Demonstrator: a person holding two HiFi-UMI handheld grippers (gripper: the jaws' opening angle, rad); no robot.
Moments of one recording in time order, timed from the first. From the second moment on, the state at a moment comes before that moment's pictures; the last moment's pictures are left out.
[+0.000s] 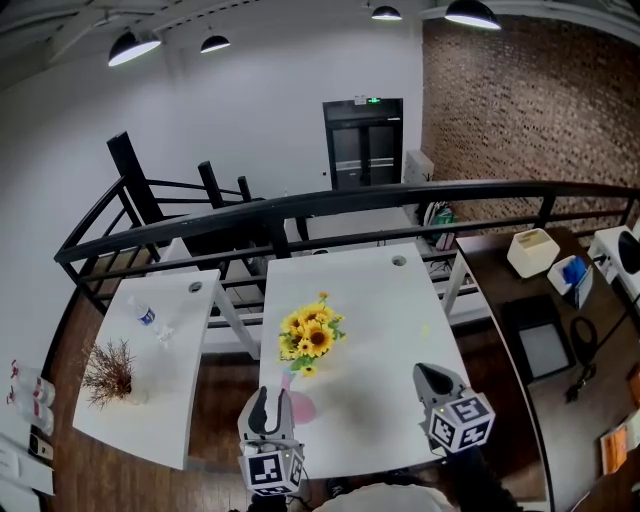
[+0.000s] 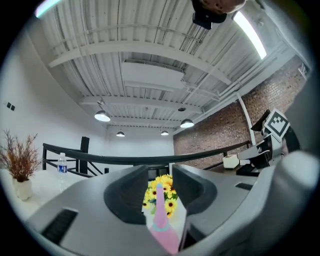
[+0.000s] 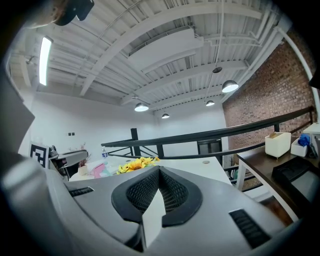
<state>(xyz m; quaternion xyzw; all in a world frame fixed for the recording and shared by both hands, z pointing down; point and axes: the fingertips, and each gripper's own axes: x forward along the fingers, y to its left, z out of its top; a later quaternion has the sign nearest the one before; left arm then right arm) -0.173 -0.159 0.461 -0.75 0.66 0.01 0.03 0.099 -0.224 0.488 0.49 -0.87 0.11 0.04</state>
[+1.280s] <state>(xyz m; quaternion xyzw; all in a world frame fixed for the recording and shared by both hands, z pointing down) -0.002 -0.129 0.527 -0.91 0.39 -0.09 -0.11 0.075 -0.209 0.467 0.44 -0.89 0.08 0.02</state>
